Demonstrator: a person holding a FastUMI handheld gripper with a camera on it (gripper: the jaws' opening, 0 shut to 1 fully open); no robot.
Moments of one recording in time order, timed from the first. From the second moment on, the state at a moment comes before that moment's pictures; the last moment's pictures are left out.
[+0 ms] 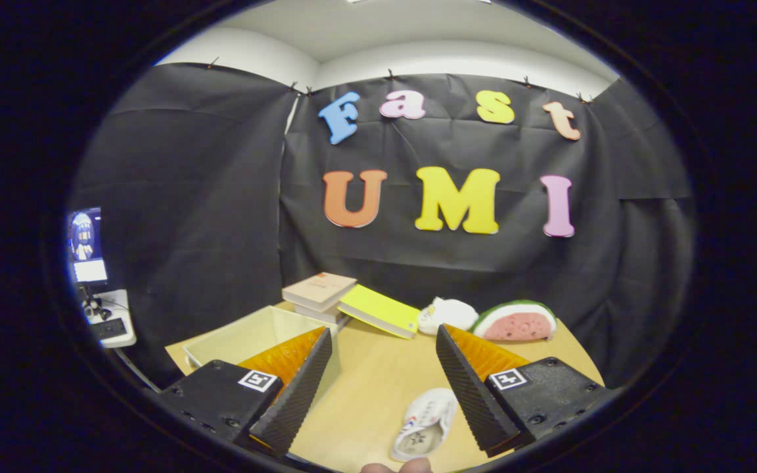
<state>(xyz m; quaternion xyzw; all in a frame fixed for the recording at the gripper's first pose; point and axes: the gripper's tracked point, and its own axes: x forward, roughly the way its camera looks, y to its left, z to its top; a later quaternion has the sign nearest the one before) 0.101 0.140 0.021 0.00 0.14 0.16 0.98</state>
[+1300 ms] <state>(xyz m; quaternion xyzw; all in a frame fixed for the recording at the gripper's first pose) 0.126 0.103 -0.221 0.13 0.57 0.15 0.80</state>
